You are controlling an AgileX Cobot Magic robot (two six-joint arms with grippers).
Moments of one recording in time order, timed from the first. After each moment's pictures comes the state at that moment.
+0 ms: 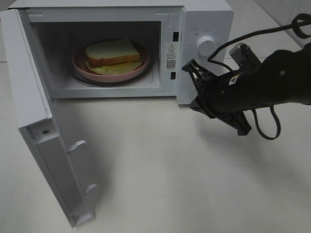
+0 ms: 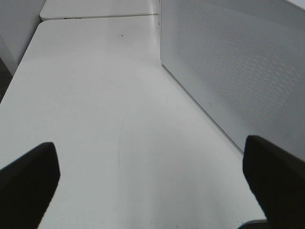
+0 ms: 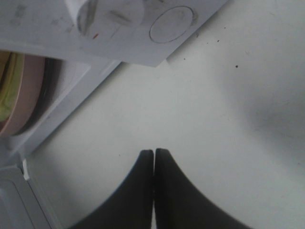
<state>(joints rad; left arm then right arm) 0.04 0.00 -0.50 -0.09 1.05 0.10 0.49 1.70 -0.77 0.36 -0.12 0.78</state>
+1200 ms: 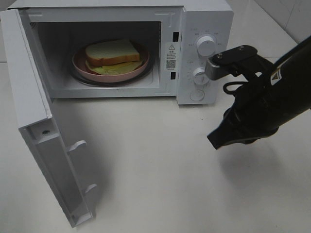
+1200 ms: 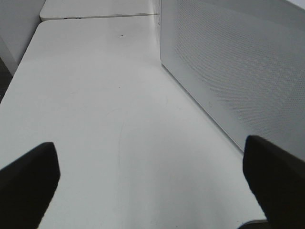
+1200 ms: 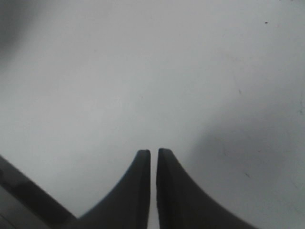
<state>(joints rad) 0.04 0.00 -0.50 -0.09 1.05 0.10 0.49 1.41 -0.77 0.19 0.56 -0.30</state>
